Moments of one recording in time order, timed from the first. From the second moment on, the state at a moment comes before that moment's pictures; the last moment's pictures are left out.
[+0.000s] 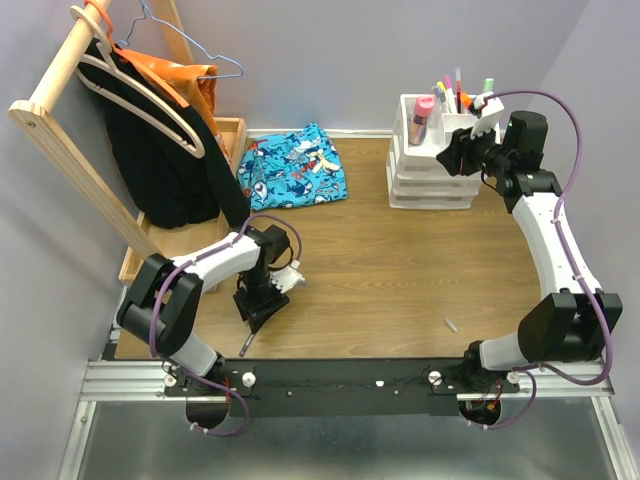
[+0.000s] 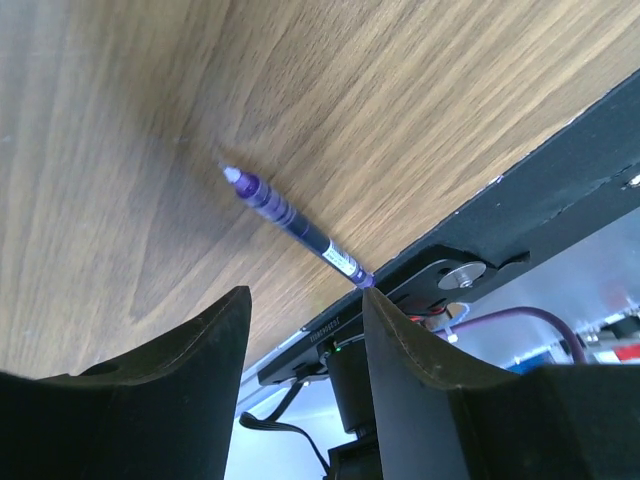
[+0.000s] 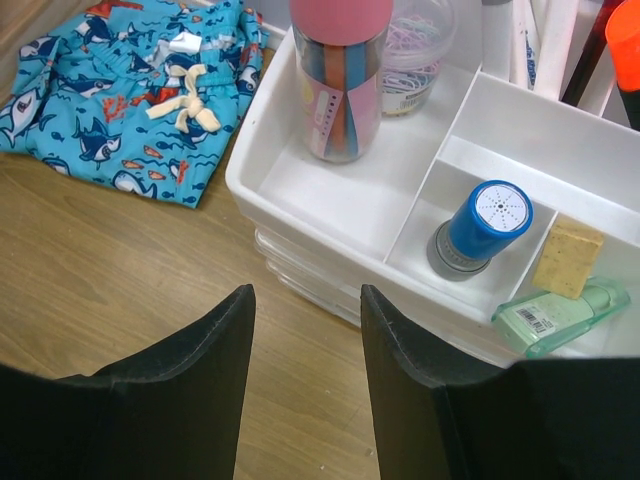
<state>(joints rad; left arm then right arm) -0.54 1.53 0.89 -1.14 0.21 0.41 -0.02 1.43 1.37 -0.34 -0.48 -0.18</state>
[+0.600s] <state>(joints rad) -0.59 1.64 0.89 -1.12 0.17 0.37 -0.02 1.43 1.37 -0.33 -0.48 -0.20</state>
